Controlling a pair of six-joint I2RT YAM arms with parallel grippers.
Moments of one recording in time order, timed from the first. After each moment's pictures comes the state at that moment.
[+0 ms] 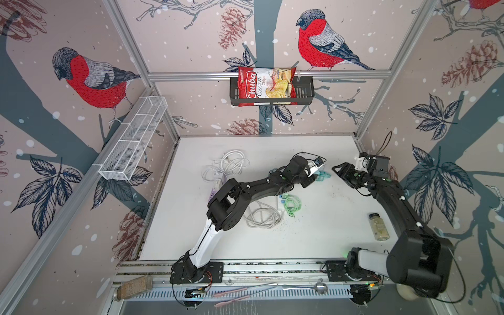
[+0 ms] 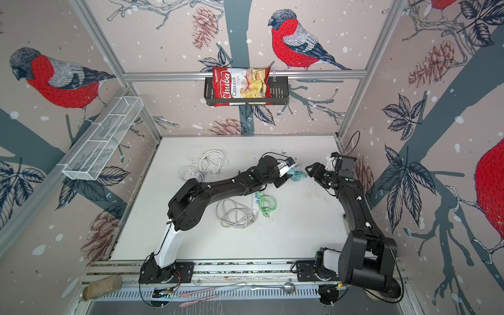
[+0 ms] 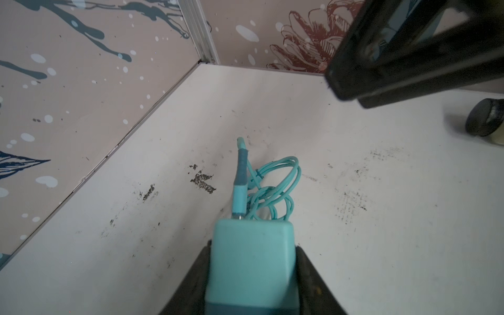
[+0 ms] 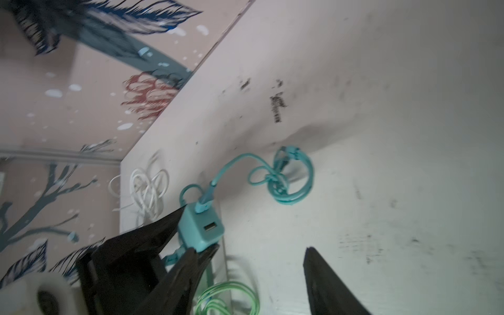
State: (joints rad) left arm -0.91 2.16 1.58 0.17 0.12 0.26; right arm -0.12 1.24 0.89 -0.41 -0.57 0.47
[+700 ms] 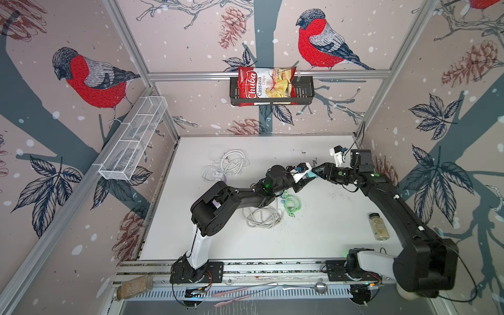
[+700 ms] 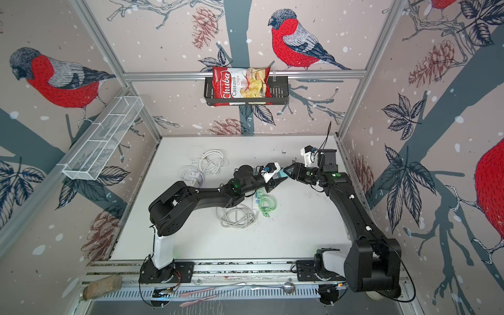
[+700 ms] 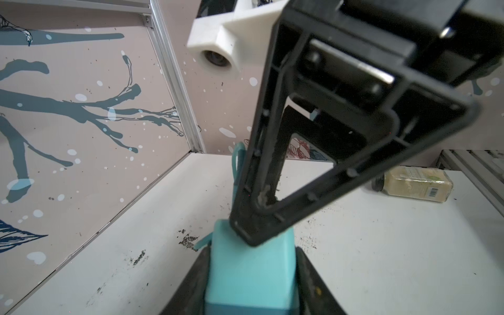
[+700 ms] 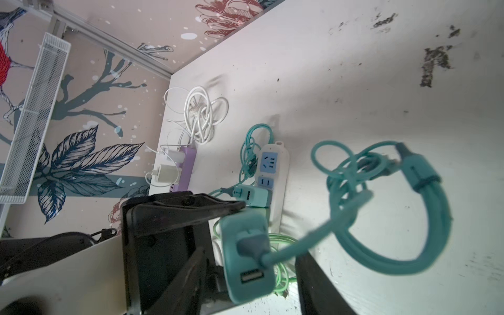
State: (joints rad) left arm -0.86 2.00 1.16 0.82 0.36 0.19; right arm 0.11 1.25 0.99 -0.52 -0.67 0.34
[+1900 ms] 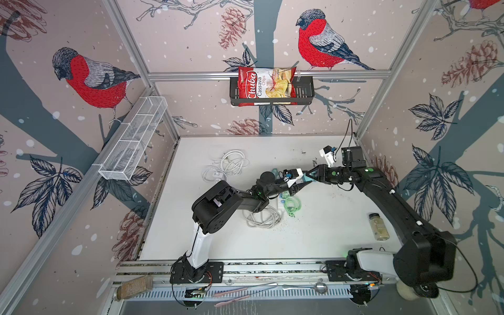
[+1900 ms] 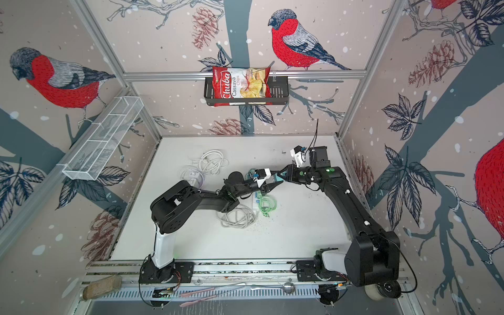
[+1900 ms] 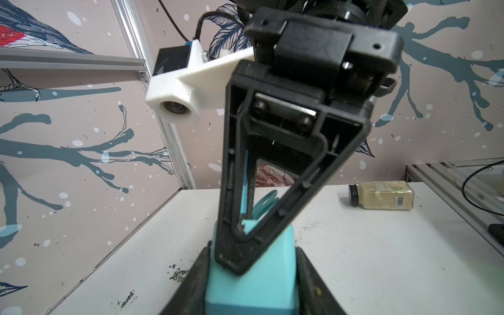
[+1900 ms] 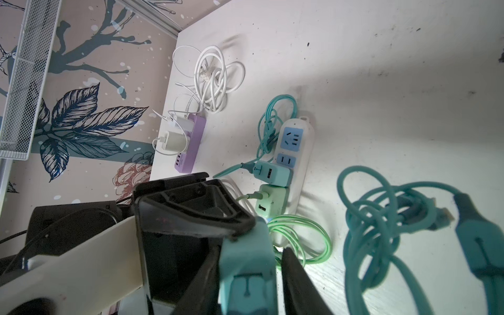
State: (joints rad) left arm -0.83 2.03 1.02 1.16 0.49 0.16; right arm 0.20 1.30 1.07 -0.64 -0.68 0.29
